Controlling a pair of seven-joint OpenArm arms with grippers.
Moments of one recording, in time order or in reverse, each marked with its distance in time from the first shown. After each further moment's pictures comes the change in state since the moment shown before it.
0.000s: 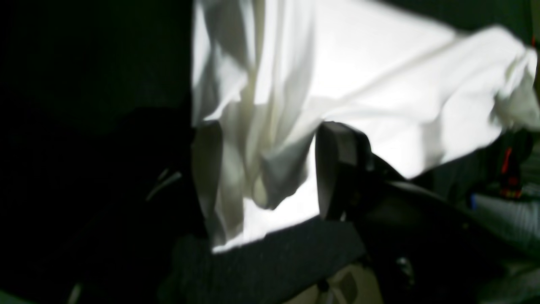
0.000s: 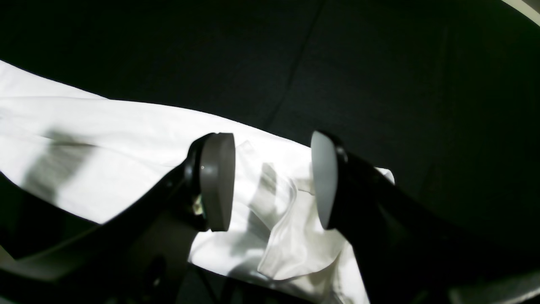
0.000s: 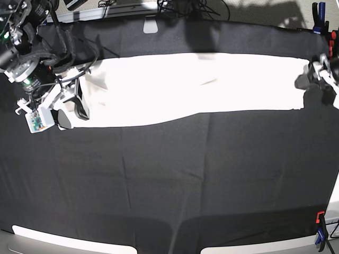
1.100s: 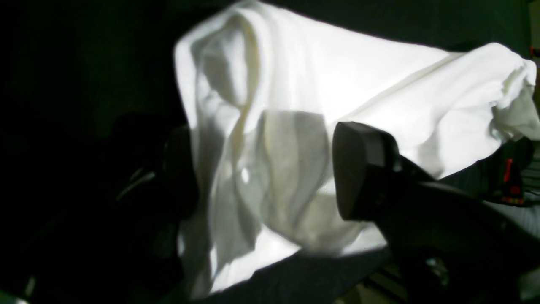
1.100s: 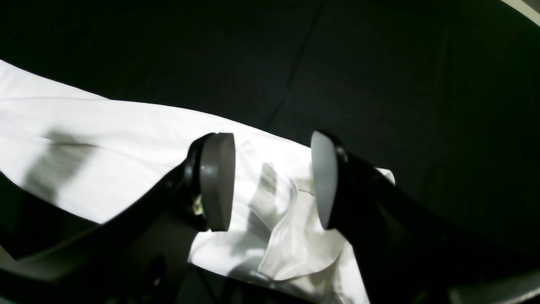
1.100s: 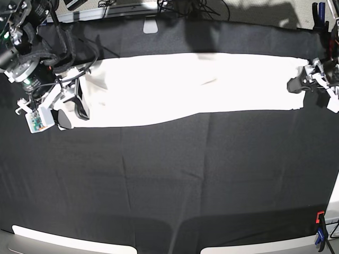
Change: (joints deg) left arm -1.5 4.7 -0.6 0.2 5.8 -0.1 0.2; right arm 0.0 0.0 0.0 0.0 0.0 0.0 0.0
